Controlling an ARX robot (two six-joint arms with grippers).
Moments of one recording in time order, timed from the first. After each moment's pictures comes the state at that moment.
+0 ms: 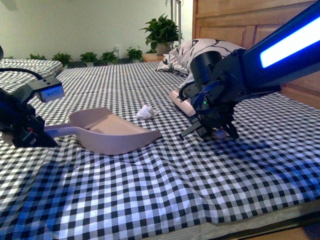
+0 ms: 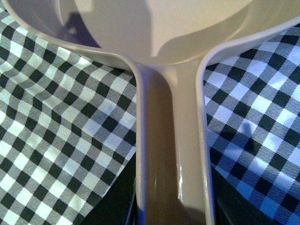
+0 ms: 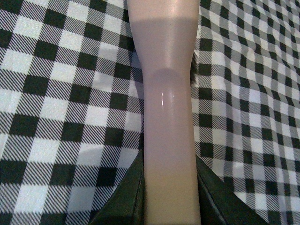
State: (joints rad) left arm 0.09 2.18 1.78 -0.64 0.42 0.87; right arm 0.43 2.52 2.08 -0.24 0.36 -0.32
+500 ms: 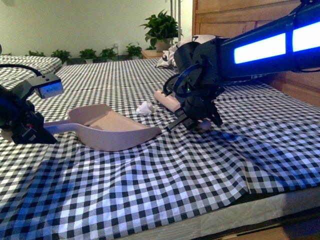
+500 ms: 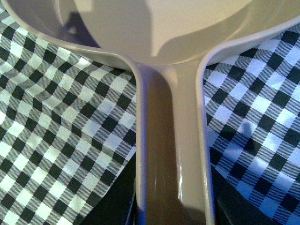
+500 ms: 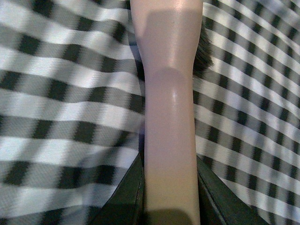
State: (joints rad) left arm 0.09 2.18 1.78 -0.64 0.42 0.87; right arm 0.48 2.67 2.46 -0.54 0.22 -0.39
